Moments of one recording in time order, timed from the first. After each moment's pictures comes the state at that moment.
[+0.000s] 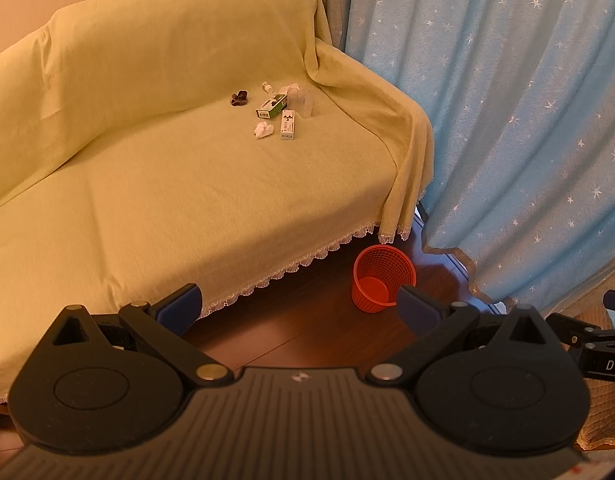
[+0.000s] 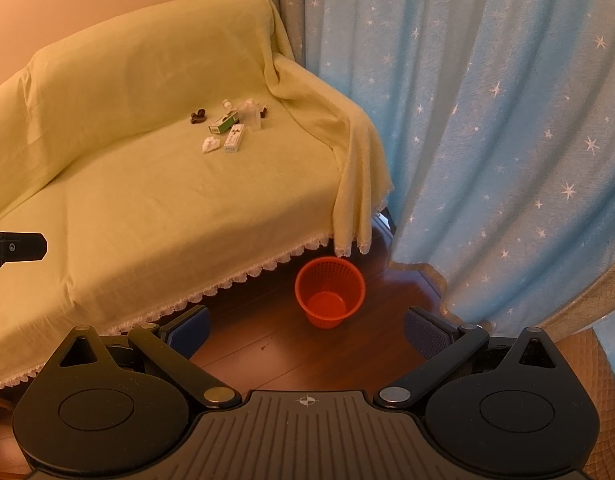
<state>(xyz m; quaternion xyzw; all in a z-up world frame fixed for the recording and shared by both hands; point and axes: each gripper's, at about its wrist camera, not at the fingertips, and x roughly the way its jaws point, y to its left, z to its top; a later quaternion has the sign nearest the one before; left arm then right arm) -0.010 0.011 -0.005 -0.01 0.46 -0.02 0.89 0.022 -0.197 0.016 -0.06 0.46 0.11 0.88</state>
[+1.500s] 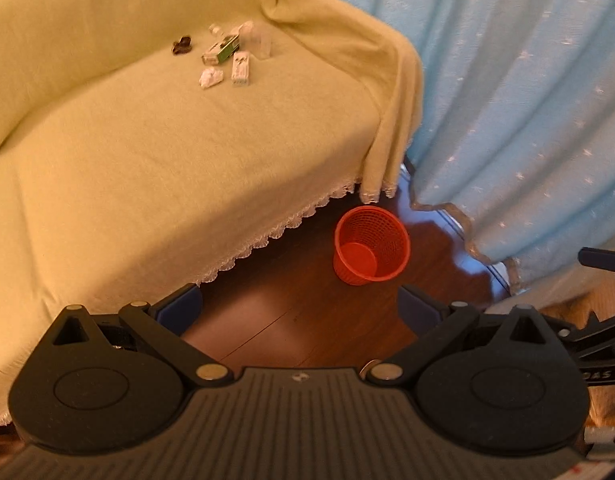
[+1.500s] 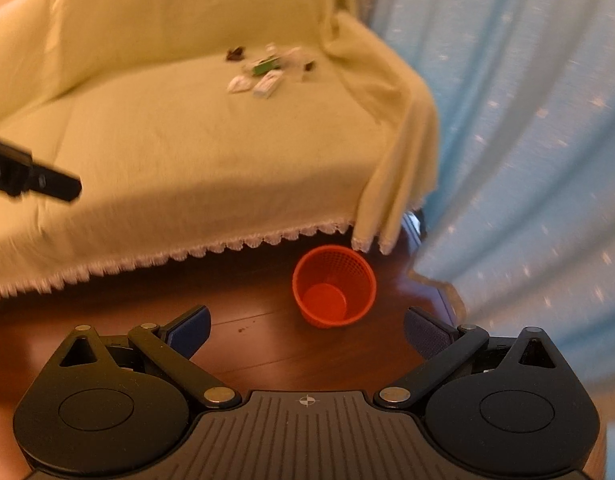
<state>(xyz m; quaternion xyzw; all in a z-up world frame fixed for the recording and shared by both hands) 0.118 -0.017 -0.143 0.00 0.53 -0.07 0.84 0.120 -0.192 -0.141 -0.17 0.47 0.21 0.84</state>
